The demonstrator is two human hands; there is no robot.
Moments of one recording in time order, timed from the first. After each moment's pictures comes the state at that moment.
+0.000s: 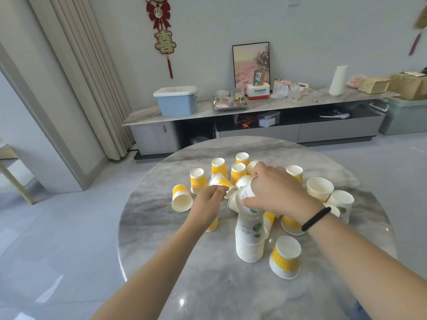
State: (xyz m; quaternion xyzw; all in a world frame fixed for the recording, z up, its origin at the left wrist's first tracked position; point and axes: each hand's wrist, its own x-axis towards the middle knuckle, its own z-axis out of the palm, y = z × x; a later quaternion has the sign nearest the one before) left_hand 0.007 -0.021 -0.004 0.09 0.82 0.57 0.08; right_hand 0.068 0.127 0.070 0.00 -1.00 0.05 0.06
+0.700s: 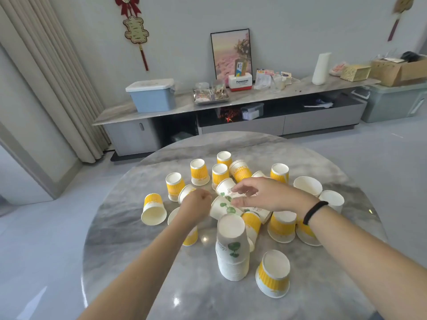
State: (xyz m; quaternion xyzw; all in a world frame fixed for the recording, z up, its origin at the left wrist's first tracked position) left_hand -0.064 0.024 -0.033 0.10 0.92 0.36 0.12; right_hand 0.013 0.200 0.024 0.01 -0.93 0.35 -0.10
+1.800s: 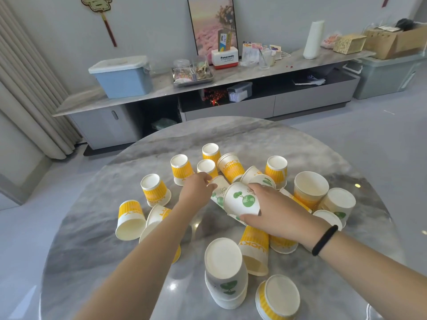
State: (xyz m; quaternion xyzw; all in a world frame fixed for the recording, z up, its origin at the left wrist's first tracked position) left_hand -0.156 0.086 -0.075 0.13 0.93 0.31 0.13; right_hand -0.013 0.223 -0.039 -0.08 -0.96 0.25 -0.02
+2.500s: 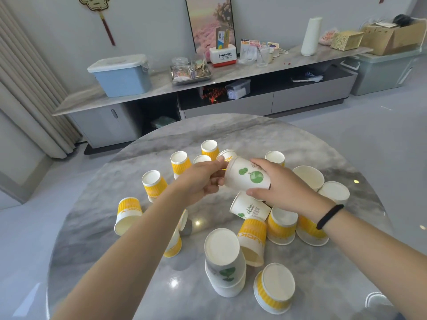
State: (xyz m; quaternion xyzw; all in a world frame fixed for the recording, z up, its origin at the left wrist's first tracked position) left_hand -0.127 0.086 -0.018 0.10 0.67 0.64 0.37; right_hand -0.016 0.246 -0.019 -0.09 -0.94 0.34 0.05
